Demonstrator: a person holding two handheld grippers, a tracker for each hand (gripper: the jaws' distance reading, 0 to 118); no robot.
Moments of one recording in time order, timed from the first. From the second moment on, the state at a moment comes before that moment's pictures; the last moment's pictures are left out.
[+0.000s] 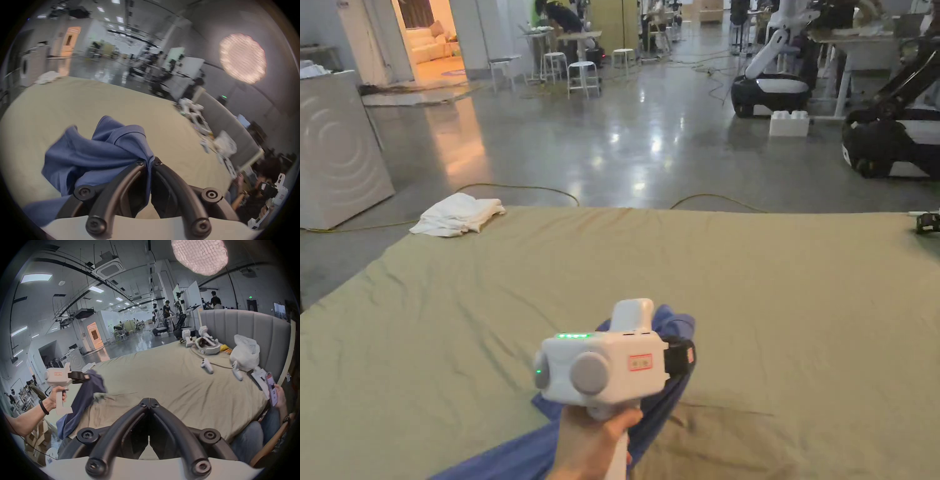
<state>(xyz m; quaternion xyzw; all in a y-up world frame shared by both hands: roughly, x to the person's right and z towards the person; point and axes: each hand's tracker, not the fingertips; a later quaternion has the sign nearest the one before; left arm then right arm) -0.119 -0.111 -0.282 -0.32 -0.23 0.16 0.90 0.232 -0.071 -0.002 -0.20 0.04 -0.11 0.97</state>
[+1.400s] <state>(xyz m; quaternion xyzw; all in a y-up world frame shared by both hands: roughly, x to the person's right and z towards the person) -0.170 0.030 0.037 0.01 0.07 -0.04 1.00 0.190 -0.002 -0.013 -0.04 0.07 -0.04 1.00</state>
